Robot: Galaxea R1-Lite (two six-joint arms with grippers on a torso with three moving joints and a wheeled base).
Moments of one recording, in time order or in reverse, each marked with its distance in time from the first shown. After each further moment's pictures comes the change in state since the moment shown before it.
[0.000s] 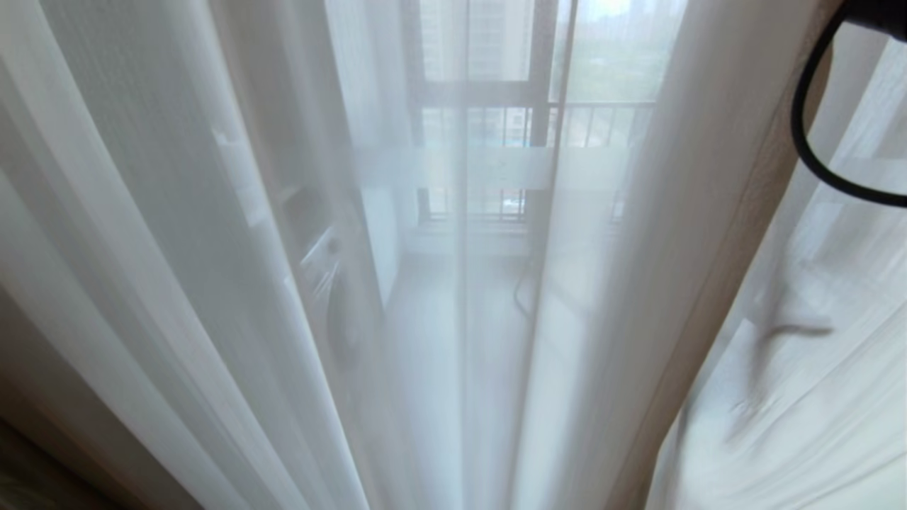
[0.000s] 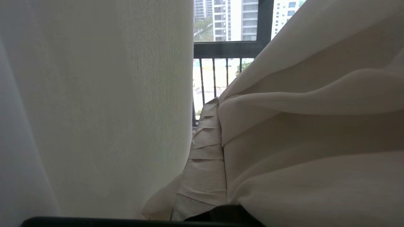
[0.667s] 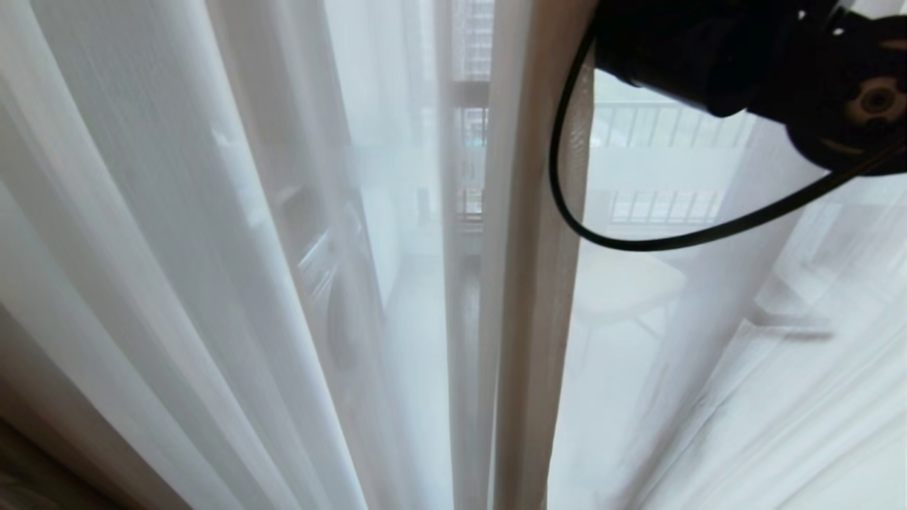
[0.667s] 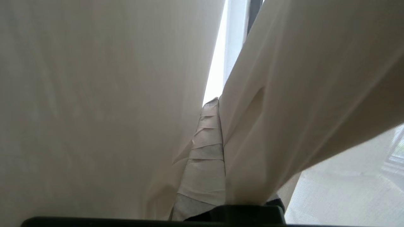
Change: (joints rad) left arm 0.000 0.000 0.000 0.000 0.000 0.000; right arm 0.277 0.349 -0.300 -0.019 -0.001 -0.089
